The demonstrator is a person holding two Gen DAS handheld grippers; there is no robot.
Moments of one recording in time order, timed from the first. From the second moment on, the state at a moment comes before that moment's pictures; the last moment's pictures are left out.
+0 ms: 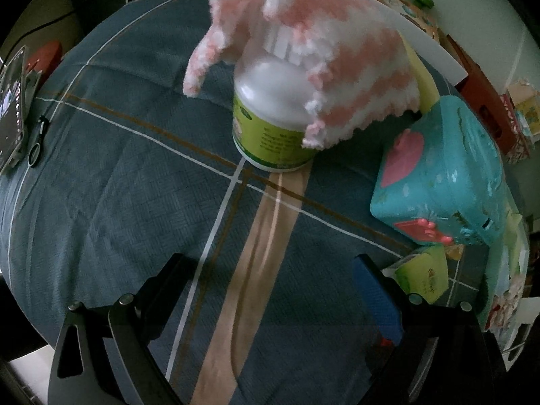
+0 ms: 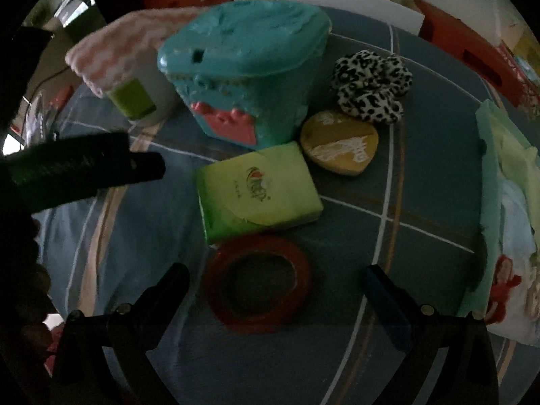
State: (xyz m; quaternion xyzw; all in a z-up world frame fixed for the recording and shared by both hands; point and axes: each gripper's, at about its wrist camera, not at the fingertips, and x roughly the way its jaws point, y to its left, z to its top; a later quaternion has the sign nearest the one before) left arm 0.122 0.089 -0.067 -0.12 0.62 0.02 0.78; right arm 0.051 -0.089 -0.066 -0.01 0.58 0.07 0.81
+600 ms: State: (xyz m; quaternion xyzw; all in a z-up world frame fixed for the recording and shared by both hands) left arm 0.124 0.088 -0.058 -0.12 0.61 0.02 0.78; right arm 0.046 -0.104 -0.060 -0.03 0.57 0.07 0.82
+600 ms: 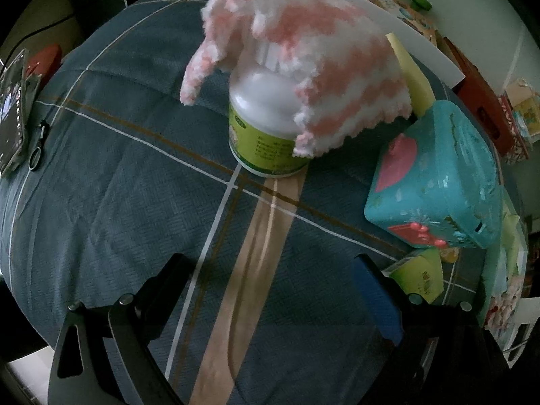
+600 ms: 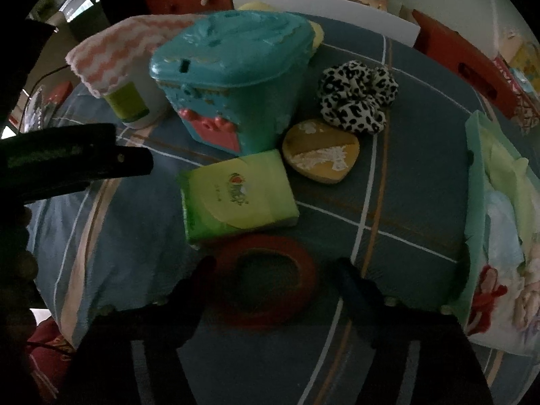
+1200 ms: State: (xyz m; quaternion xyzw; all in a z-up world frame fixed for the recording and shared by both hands) left arm 0.123 0.083 -0.040 -0.12 0.61 -0.01 0.78; right arm 0.050 -0.128 -0.050 -0.01 0.56 0.06 0.83
